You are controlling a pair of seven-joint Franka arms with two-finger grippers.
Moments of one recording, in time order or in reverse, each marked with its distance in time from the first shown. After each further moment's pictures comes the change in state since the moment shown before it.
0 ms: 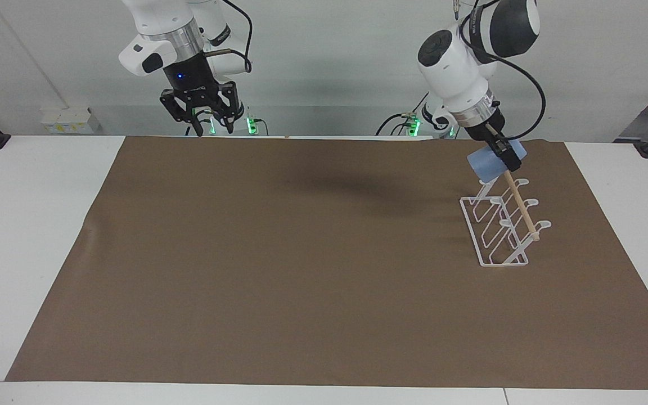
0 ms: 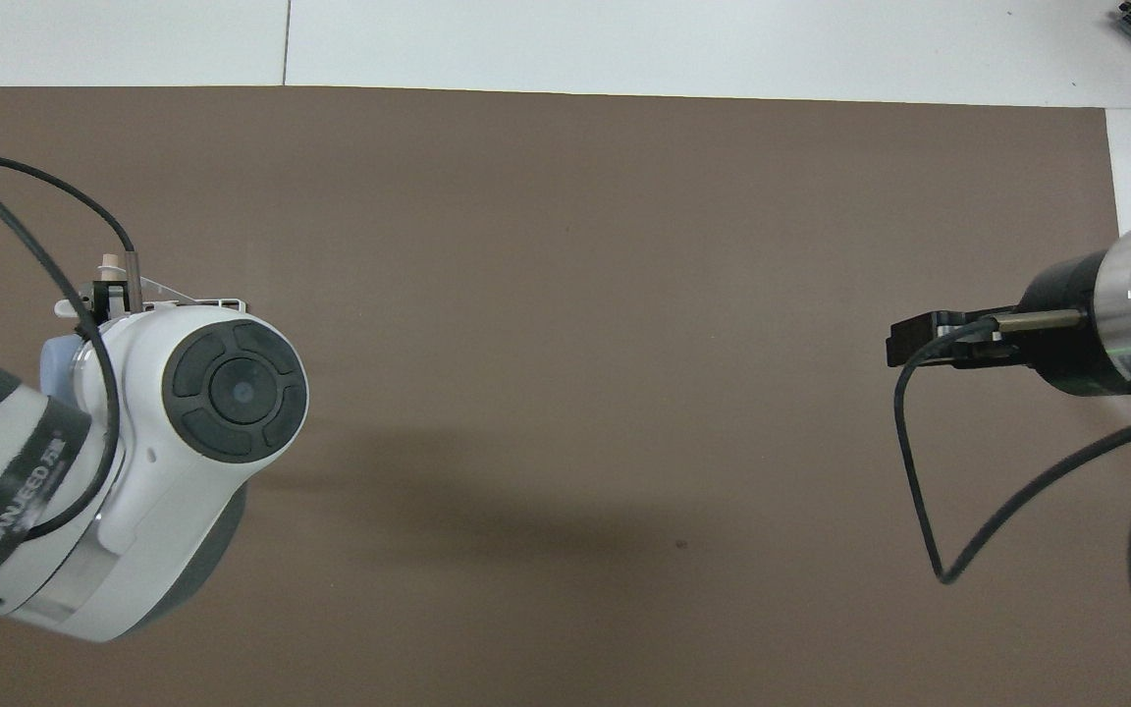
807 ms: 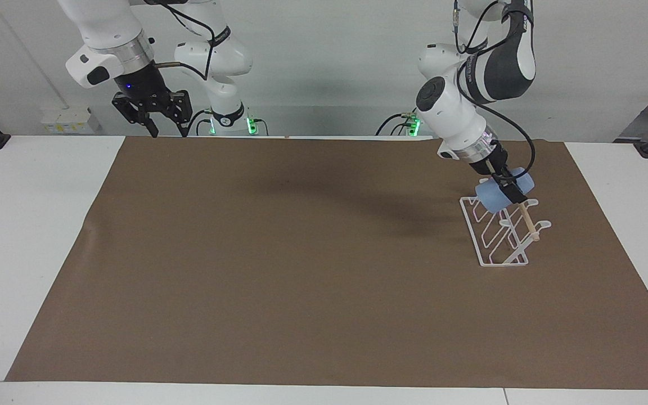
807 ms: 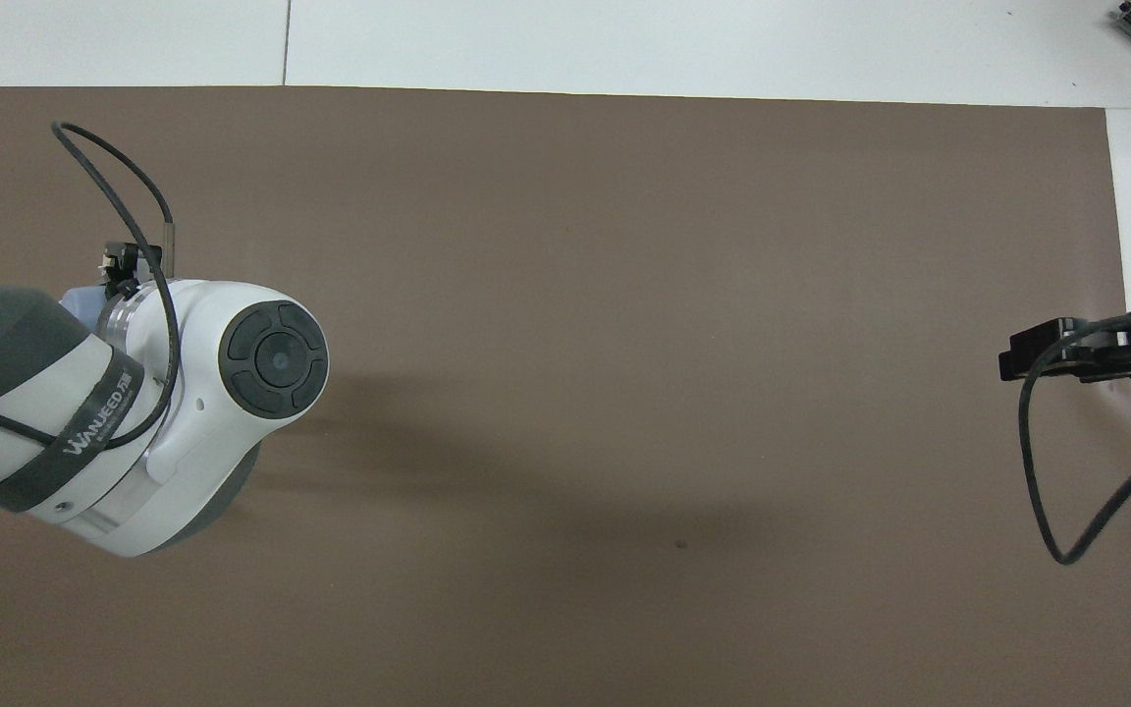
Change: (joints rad) left arm 0.054 0.091 0.013 -0.030 0.127 0.174 -0.009; right arm -0.152 -0.004 -0.001 -0.034 -0.023 -0.052 -0.125
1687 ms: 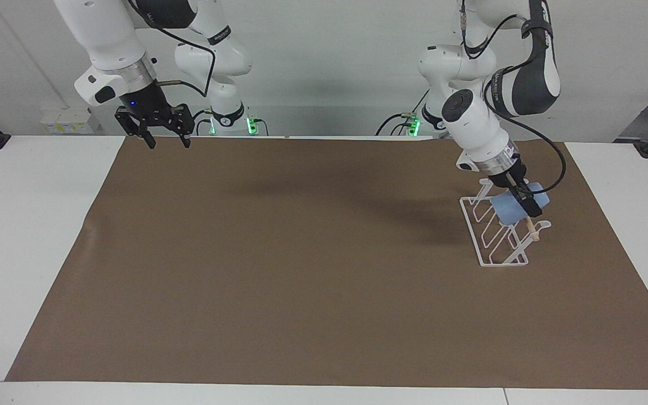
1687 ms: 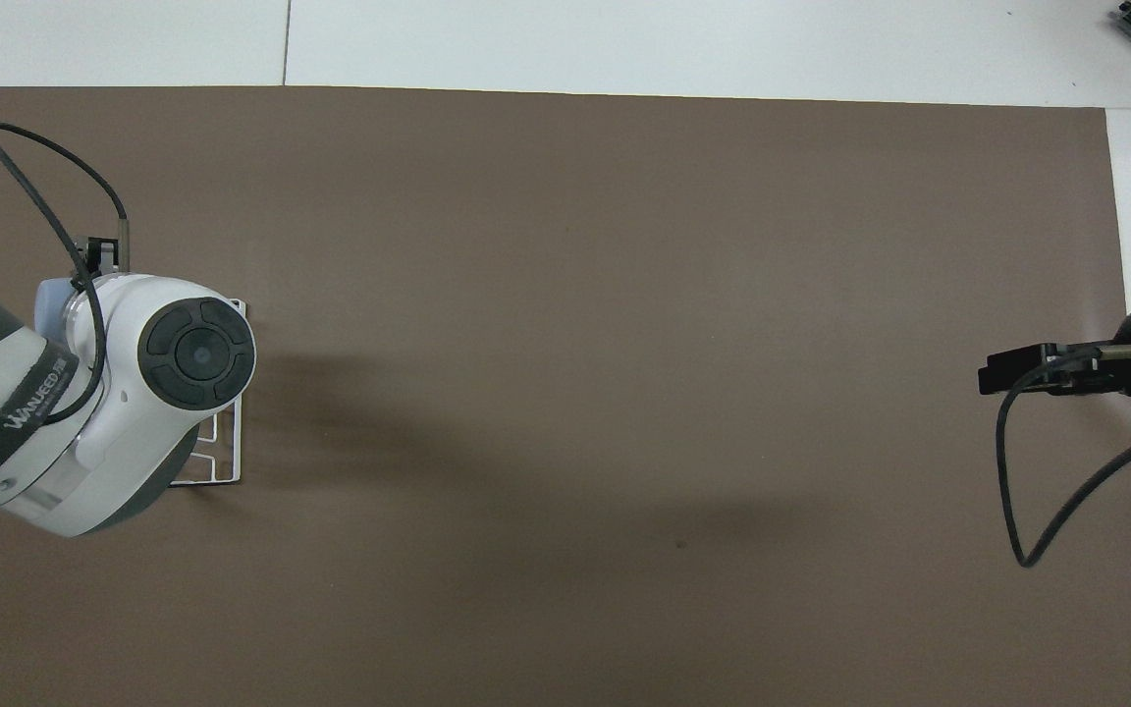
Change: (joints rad) left arm 0.111 0.000 0.002 -0.065 0.027 0.164 0.000; right arm -0.023 -0.069 0.000 -0.182 -0.001 0.138 -0.042
